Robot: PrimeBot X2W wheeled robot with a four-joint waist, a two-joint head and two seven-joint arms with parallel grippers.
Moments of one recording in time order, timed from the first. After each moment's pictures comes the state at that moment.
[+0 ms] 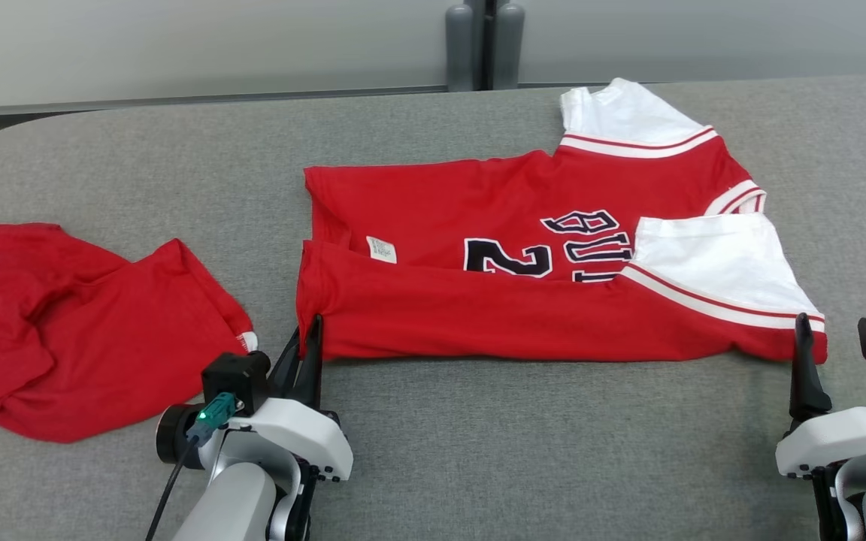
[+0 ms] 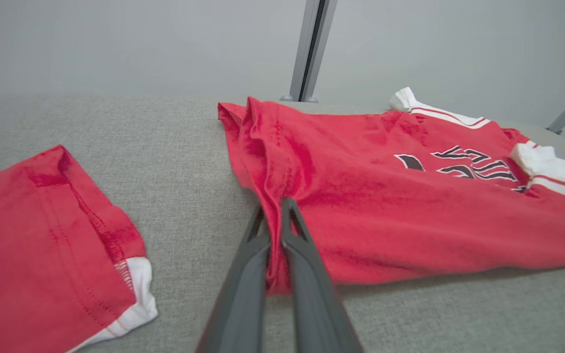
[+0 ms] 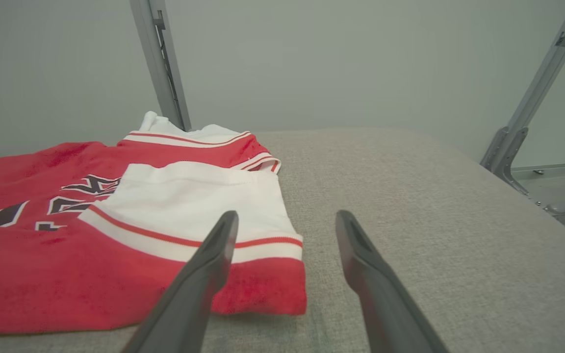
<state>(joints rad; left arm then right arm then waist) -0.34 0.05 -0.36 0.59 -0.41 0.06 -0.26 -0.20 -0.12 -0.16 0.42 0.07 0.13 -0.22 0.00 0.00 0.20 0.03</state>
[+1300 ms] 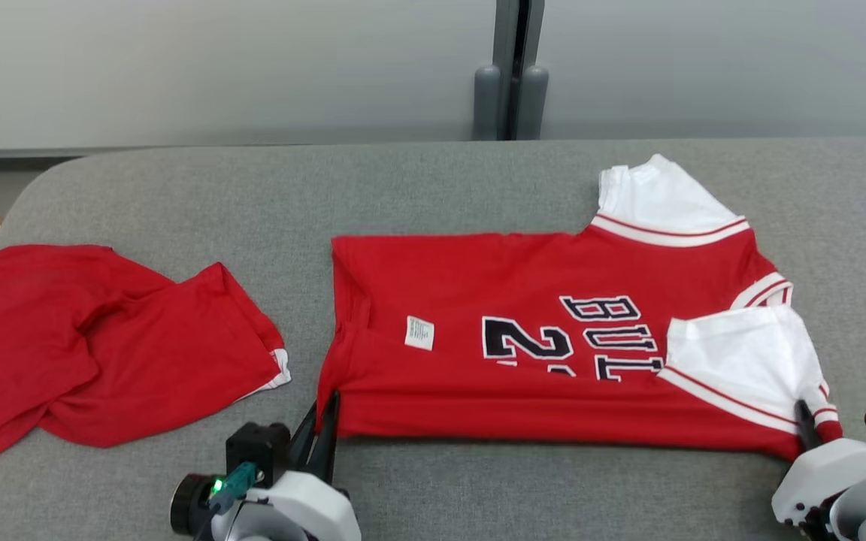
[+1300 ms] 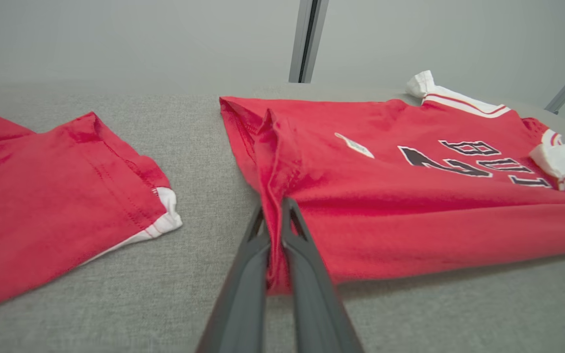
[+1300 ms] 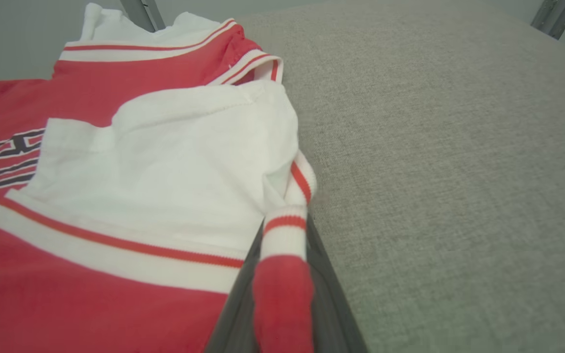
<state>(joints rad) -0.22 0.05 -0.40 0.57 -0.37 0.06 -0.26 -0.35 -0.19 -0.11 0.95 0.23 0.13 -0.16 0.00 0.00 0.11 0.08</state>
